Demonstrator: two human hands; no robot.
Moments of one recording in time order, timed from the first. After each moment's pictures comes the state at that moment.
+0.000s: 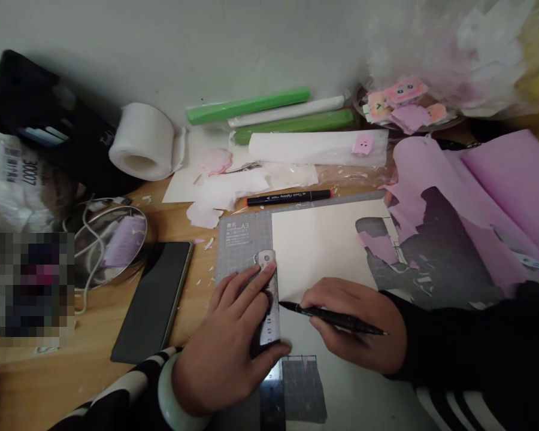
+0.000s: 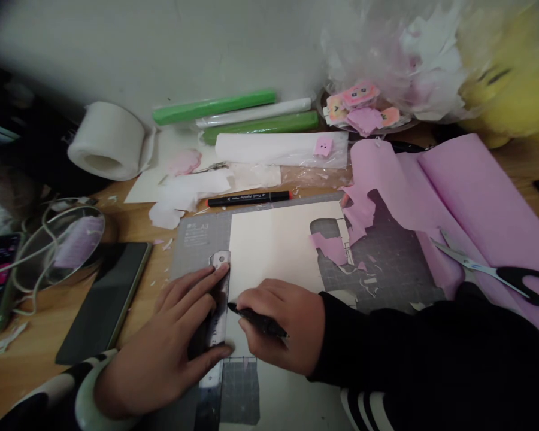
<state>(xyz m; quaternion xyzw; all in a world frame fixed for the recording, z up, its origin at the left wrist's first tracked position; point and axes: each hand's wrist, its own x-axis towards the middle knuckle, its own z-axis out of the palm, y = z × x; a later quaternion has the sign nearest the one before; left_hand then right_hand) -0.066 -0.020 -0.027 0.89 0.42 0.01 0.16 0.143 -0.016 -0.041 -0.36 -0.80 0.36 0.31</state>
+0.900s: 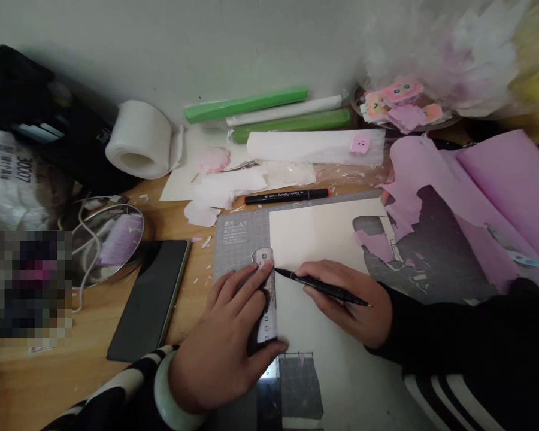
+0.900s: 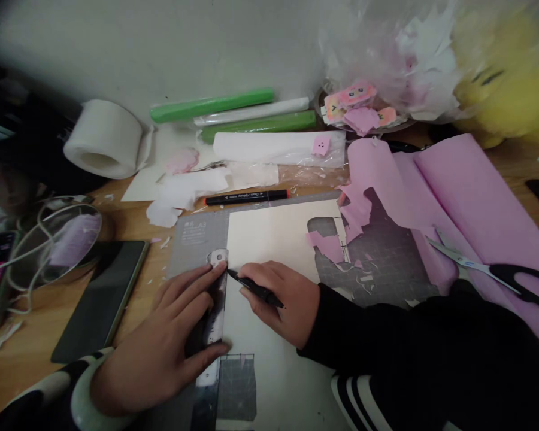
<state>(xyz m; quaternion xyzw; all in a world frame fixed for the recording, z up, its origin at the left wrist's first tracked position) -0.066 -0.020 -0.027 0.89 0.42 0.01 0.16 0.143 -0.006 -0.046 -0.41 -0.76 0.37 0.32</state>
